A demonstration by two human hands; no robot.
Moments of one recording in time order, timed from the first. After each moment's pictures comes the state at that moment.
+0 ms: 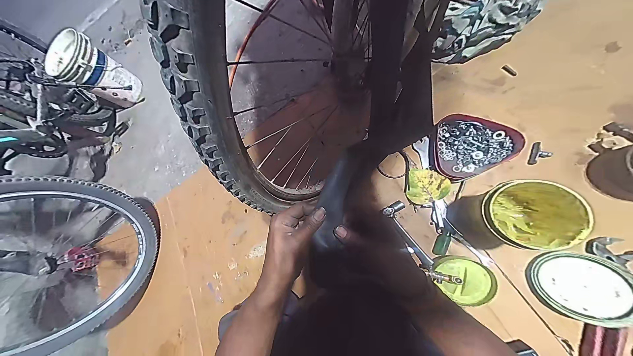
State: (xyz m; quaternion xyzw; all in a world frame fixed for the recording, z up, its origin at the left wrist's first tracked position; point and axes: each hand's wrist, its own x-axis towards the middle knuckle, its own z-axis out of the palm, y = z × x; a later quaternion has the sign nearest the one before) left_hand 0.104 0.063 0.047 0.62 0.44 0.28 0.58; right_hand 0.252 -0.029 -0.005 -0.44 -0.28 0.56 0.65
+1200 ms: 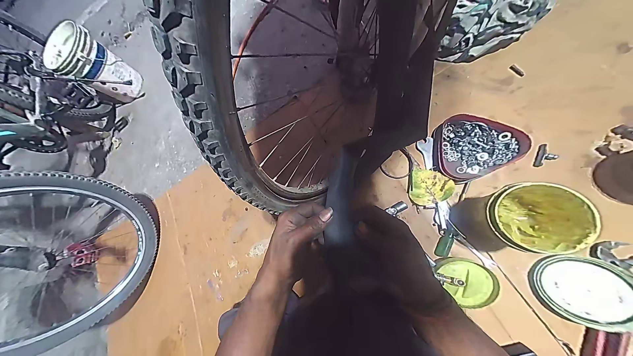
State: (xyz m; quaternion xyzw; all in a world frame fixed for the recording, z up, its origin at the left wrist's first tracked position) left_hand 0.101 0.070 0.049 0.53 0.37 0.24 0.73; right_hand 0.257 -0.036 0.004 -0.35 -0.22 0.59 0.69
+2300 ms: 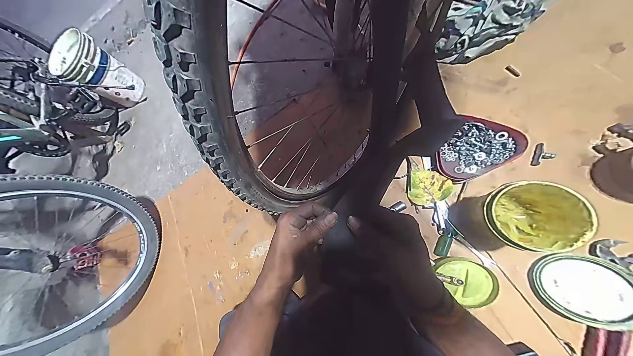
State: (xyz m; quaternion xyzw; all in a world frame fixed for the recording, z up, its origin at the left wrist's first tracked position) left_hand 0.104 0.066 0.053 0.61 0.37 0.24 0.66; right_hand 0.261 -0.032 0.016 -0.48 -0.31 0.47 0.68
